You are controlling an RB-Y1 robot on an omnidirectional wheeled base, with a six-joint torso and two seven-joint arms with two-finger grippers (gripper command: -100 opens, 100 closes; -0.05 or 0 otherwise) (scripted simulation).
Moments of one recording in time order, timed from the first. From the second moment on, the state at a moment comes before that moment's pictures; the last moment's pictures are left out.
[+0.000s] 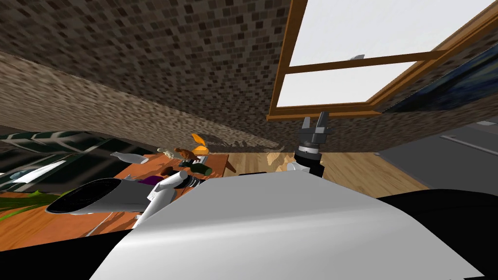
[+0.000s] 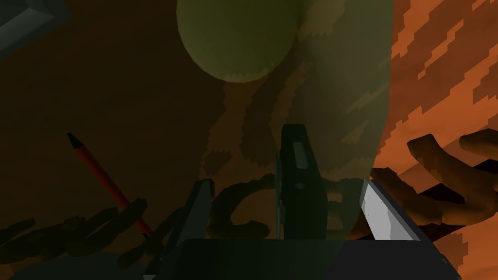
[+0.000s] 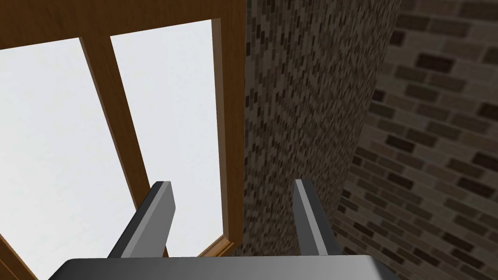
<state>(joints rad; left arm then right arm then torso) 0.18 0.66 0.29 -1.16 0.69 1.20 0.57 0.55 0.04 -0.01 -2.34 -0.09 -0.59 0.03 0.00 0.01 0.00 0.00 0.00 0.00</state>
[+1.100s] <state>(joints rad) 0.22 0.67 0.28 -1.24 0.71 1.22 0.54 0.55 0.04 -0.01 -2.34 -0.09 -0.59 0.03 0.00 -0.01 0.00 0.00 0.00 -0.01</state>
